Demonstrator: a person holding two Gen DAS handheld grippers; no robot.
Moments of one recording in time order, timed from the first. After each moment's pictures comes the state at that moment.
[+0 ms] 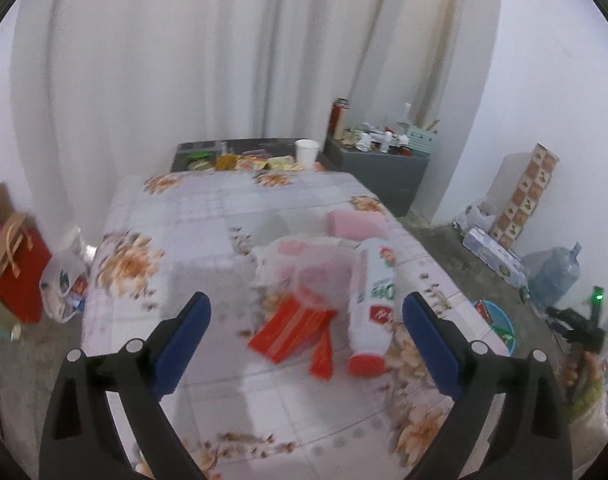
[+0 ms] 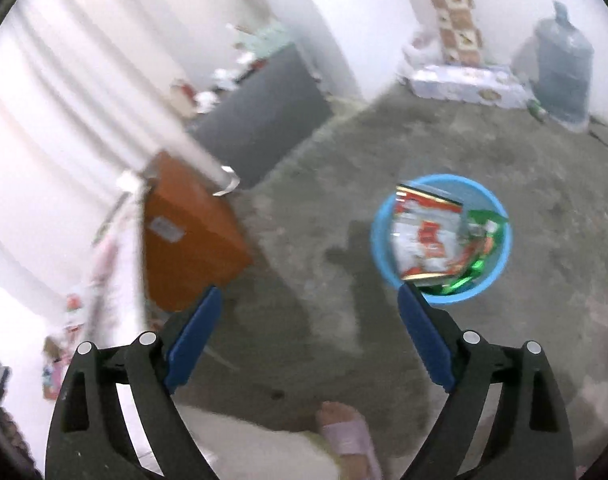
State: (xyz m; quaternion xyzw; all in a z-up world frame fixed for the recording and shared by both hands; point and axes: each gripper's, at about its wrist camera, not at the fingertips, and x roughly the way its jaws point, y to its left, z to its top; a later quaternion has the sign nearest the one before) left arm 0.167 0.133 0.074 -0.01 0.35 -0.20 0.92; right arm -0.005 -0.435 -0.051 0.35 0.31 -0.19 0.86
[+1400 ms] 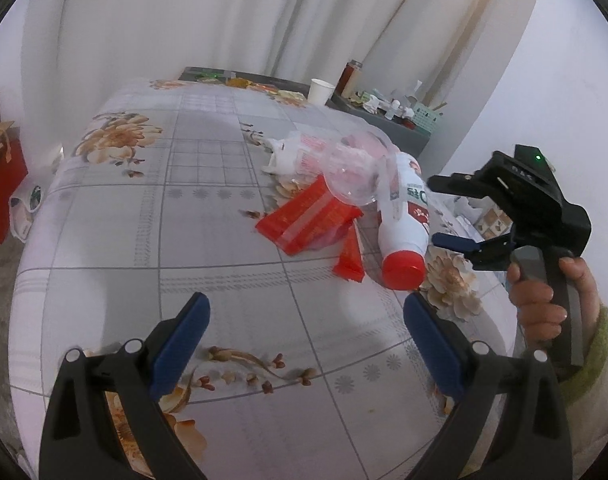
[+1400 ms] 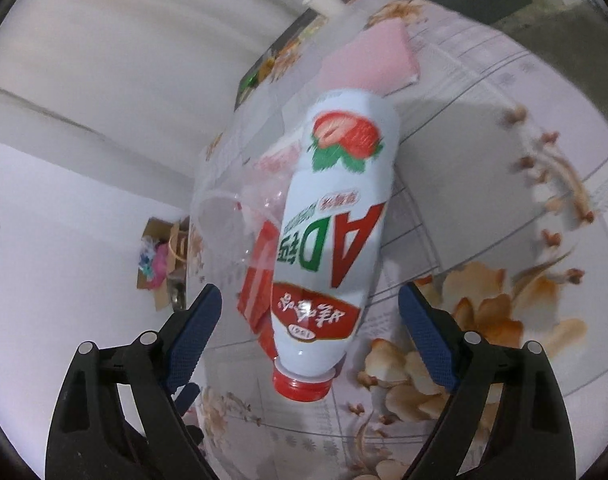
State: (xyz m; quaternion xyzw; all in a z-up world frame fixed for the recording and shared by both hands) left arm 0.147 0.167 -0.043 -0.09 0.41 -0.23 0.88; right arm 0.243 -0.145 -0.051 0.38 0.46 0.11 0.80
